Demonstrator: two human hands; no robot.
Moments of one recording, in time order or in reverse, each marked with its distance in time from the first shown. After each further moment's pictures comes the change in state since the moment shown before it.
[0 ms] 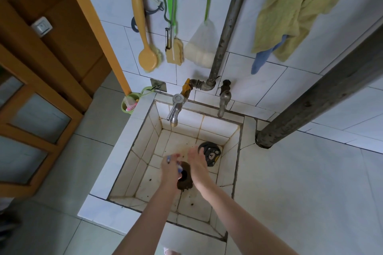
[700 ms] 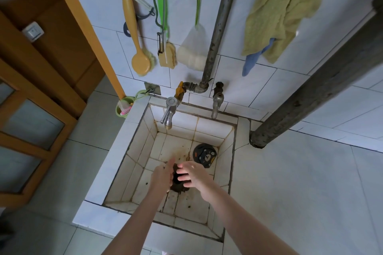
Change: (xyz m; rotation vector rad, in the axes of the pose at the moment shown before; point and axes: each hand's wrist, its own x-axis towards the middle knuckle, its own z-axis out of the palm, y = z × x) left_hand 0.004 0.000 -0.016 0.448 -0.123 0.034; right_hand -0.006 -0.003 -0.019 0.018 -0.219 0.232
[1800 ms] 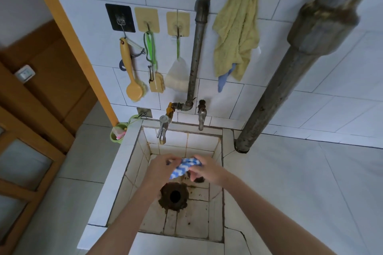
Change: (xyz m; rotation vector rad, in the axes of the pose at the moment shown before) left_hand -0.050 0.067 -0.038 0.400 -0.038 0.514; right_hand -0.072 -0.036 -0.044 -0.498 0.041 -0.462
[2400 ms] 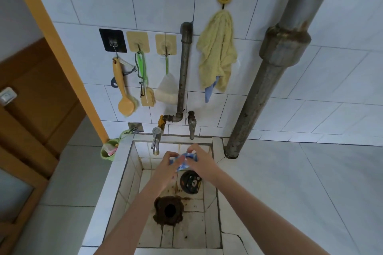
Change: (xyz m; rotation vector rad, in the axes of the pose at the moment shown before) left_hand 0.003 0.022 0.008 0.039 -0.050 0.275; right_hand -0.009 -0.026 -0.008 -0.105 0.388 -0.096
